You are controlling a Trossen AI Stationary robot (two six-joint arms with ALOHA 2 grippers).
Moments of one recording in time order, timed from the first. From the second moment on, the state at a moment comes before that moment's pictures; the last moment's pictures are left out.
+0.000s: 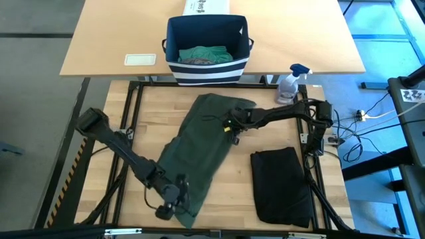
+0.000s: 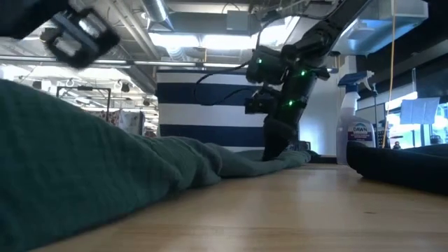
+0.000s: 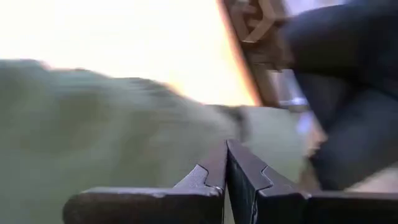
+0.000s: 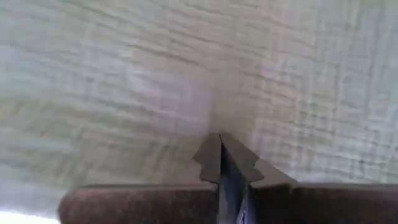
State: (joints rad) left arm -0.64 1.61 0.95 -0.18 -0.03 -0.43; right arm -0.20 1.85 1.05 -0.32 0.12 -0.04
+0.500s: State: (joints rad) left arm -0.70 1.45 0.92 -0.75 -0.24 -0.66; right arm 0.13 1.68 1.05 -0.17 0.22 -0.17
